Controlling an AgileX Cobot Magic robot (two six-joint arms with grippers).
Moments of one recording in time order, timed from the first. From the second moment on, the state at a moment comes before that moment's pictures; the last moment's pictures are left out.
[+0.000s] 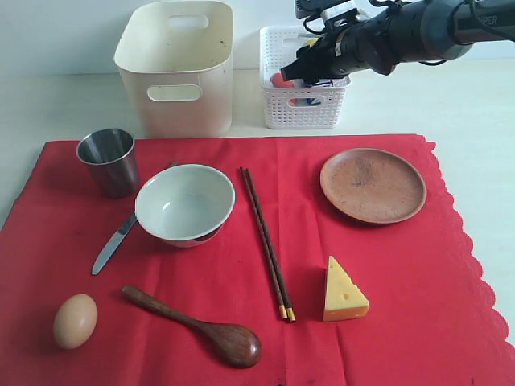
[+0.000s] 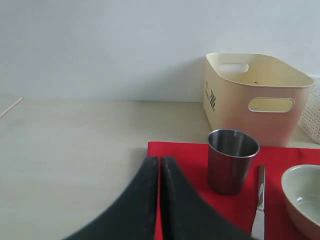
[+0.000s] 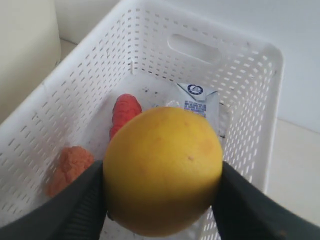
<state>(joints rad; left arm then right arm) -0.03 0.01 0.00 0.02 0.19 -0.04 0.45 2.28 -1.64 -0.41 0.10 0.30</state>
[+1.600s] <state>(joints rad) -0.03 0.01 0.00 0.02 0.19 -0.04 0.45 2.04 -1.64 -0.39 0.44 0.32</state>
